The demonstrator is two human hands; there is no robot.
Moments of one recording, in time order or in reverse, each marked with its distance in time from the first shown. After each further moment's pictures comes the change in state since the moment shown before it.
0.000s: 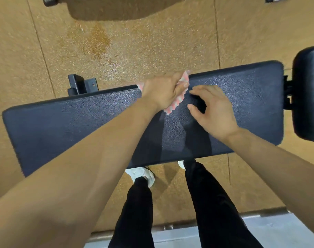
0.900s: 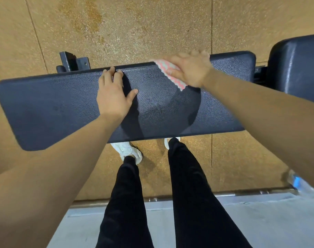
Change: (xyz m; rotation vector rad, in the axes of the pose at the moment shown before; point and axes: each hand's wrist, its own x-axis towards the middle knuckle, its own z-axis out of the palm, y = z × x) left_hand -0.103 0.008 -0.001 -0.126 0.166 -0.600; right_hand 0.088 0.041 -0.036 -0.498 -0.604 -0.184
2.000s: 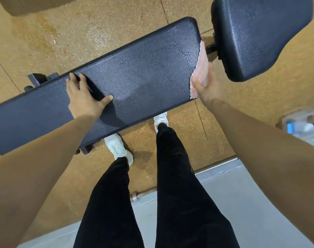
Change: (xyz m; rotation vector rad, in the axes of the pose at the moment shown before) left_hand -0.022 0.011 0.004 0.084 -0.109 -0.011; right_hand -0.197 0.026 0.132 1.098 0.476 0.908
